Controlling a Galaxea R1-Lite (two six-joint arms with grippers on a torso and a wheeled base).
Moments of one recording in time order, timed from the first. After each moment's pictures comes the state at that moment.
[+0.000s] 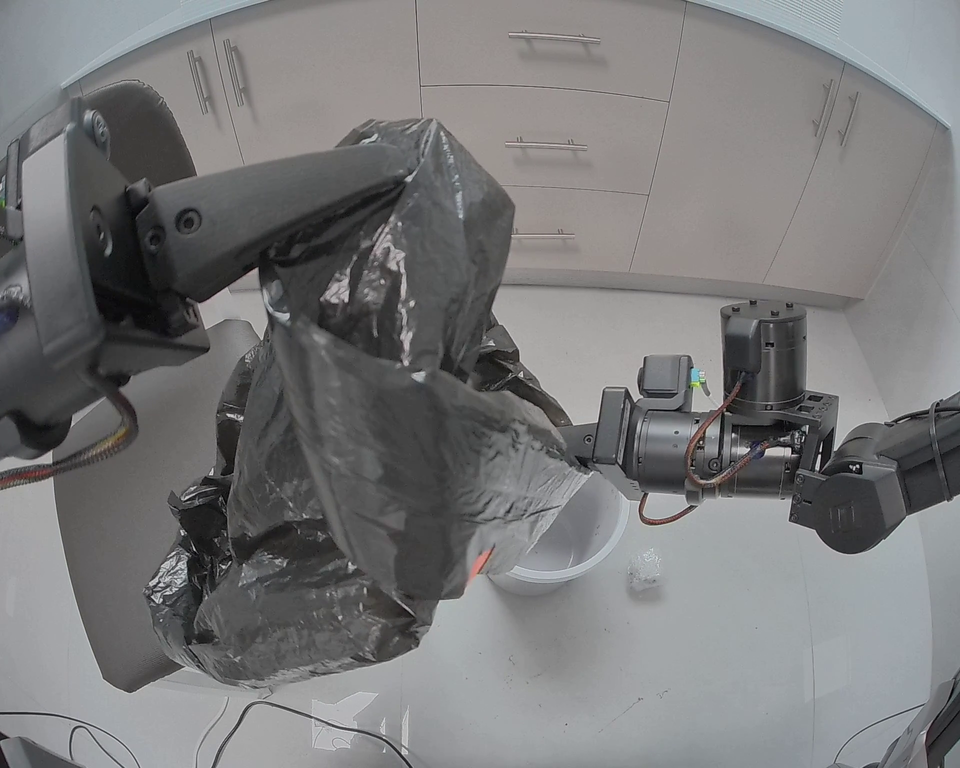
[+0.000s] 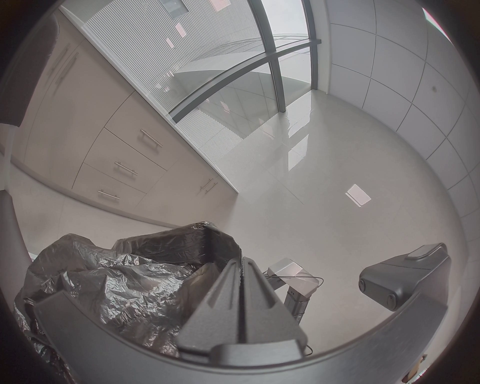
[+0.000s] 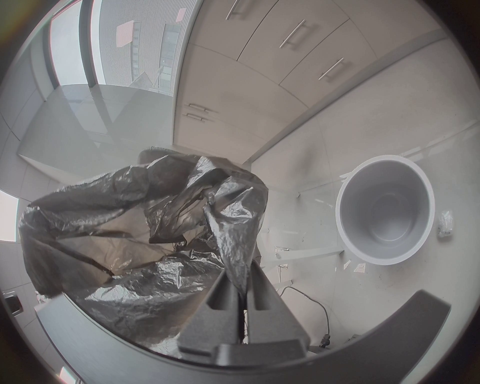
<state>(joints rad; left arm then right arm) -0.76 1.25 -0.93 -0.50 -0.37 -0.54 0.60 1.85 -0.97 -0.62 0.46 0.77</state>
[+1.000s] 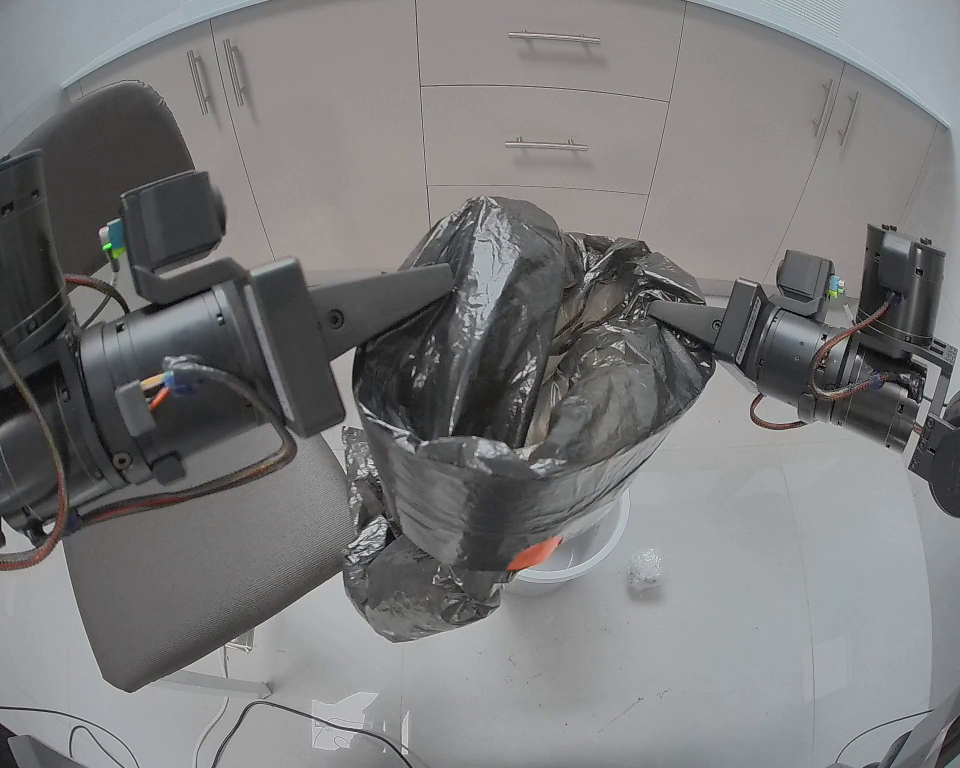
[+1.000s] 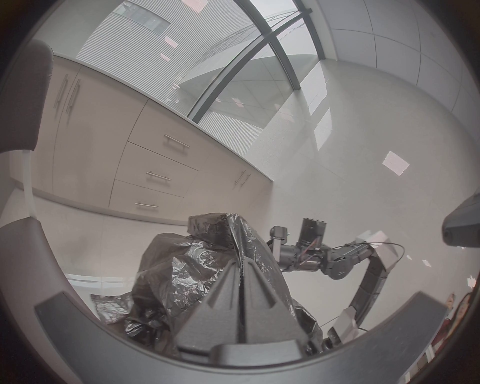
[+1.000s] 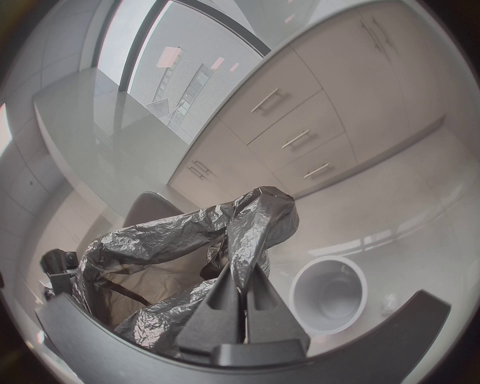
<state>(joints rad) -0.77 1.38 -0.91 -0.50 -0.16 -0.31 0.51 1.59 -0.94 -0.60 0.16 0.55</state>
